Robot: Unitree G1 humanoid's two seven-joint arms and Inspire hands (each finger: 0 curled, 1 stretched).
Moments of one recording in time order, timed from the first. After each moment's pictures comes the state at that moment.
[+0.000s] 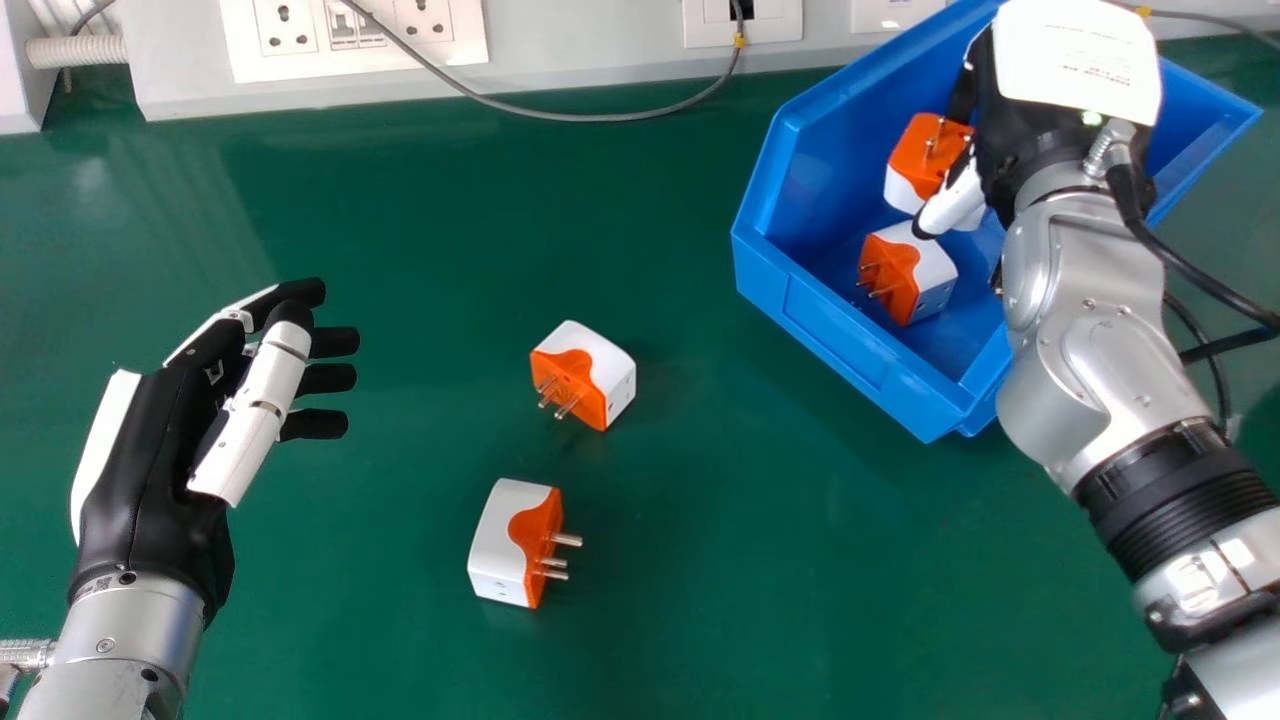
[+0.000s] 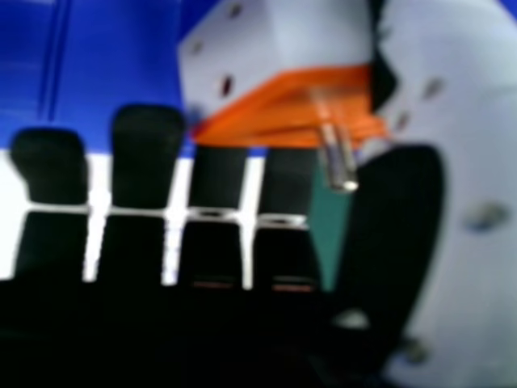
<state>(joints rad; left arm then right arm) 0.17 0.21 0.26 -0.50 -0.08 0.42 -0.09 -0.90 -0.34 0.39 0.59 -0.90 0.56 -0.03</state>
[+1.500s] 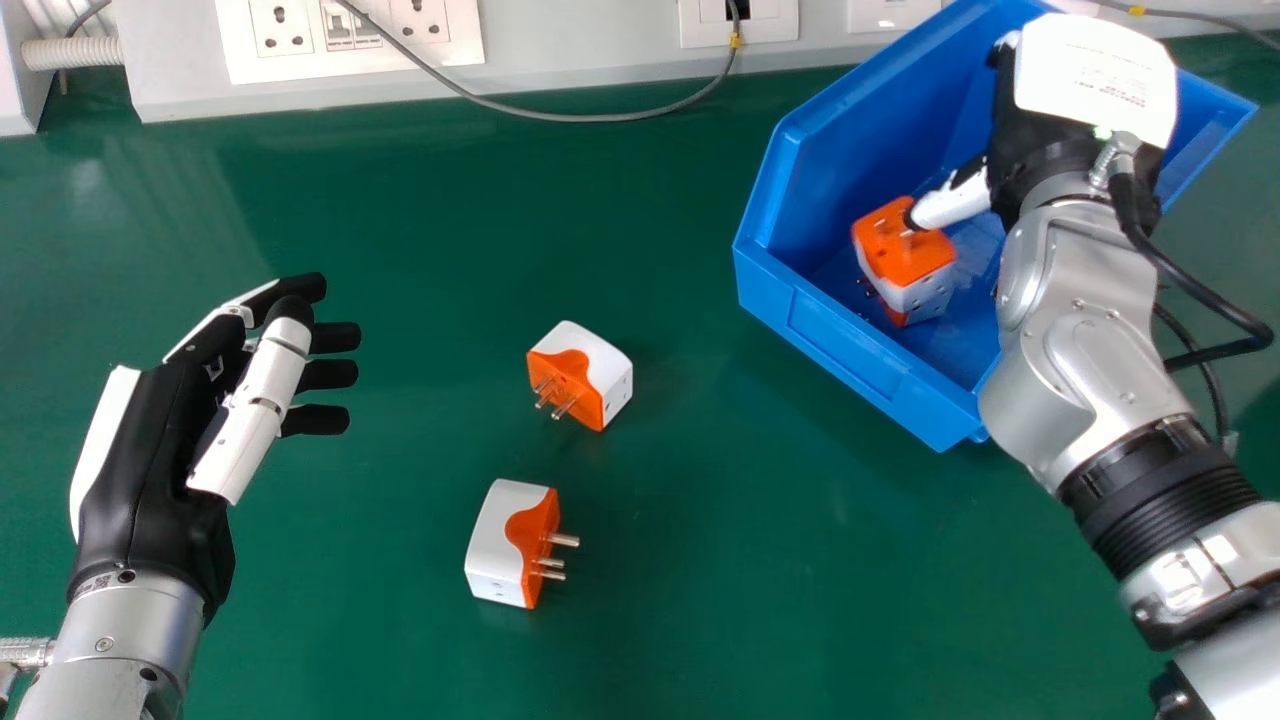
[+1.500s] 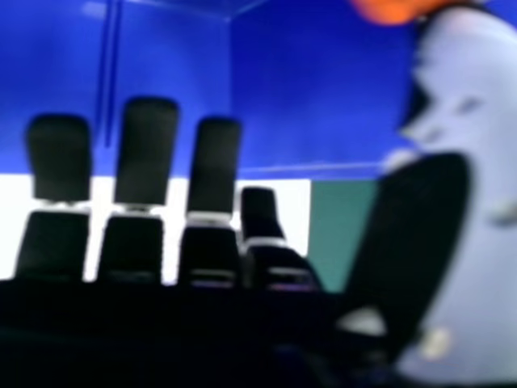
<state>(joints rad) 0.17 0.21 0.26 -0.51 -0.09 0.42 -0.09 -0.91 -0.32 0.41 0.60 -0.86 0.67 -0.01</state>
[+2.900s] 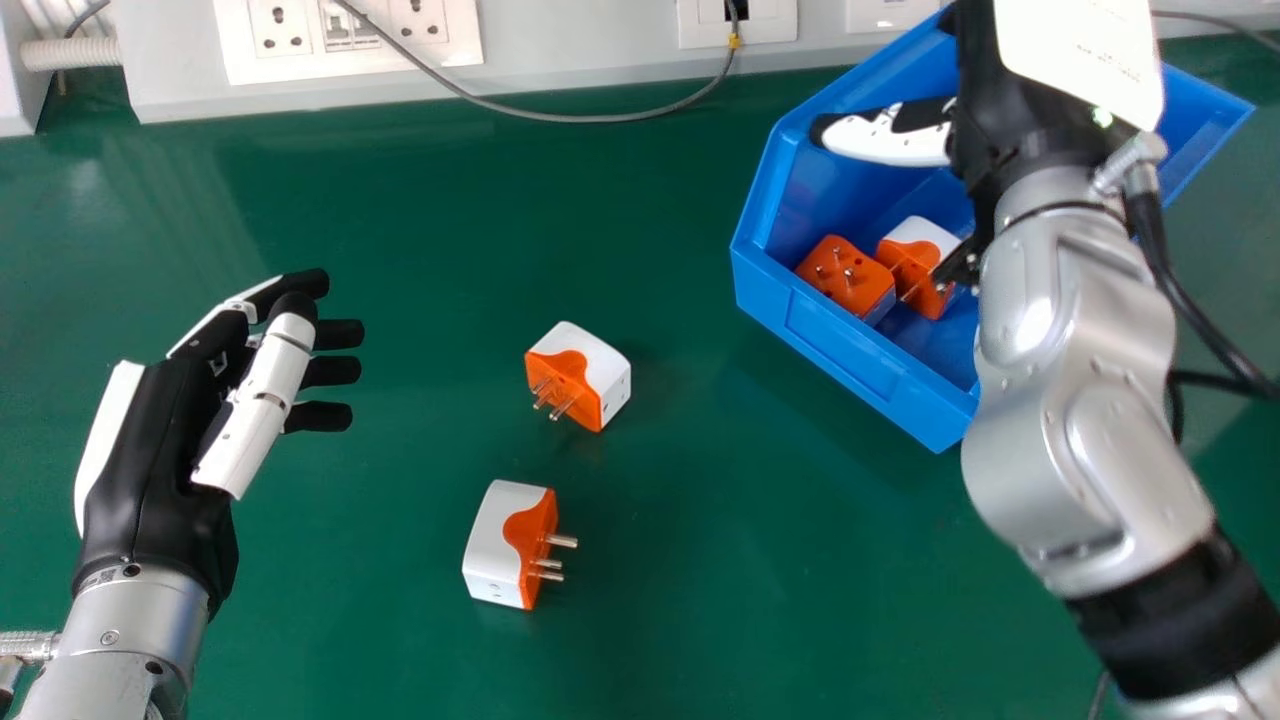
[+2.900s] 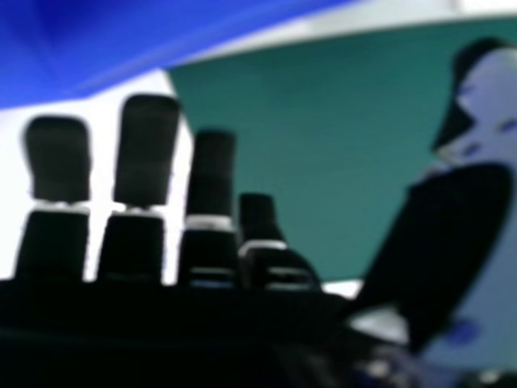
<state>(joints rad) 0.16 0.21 0.25 -0.51 -0.08 0.43 -0.08 -0.65 -0.28 0.37 -0.13 -0.91 0.80 0.08</state>
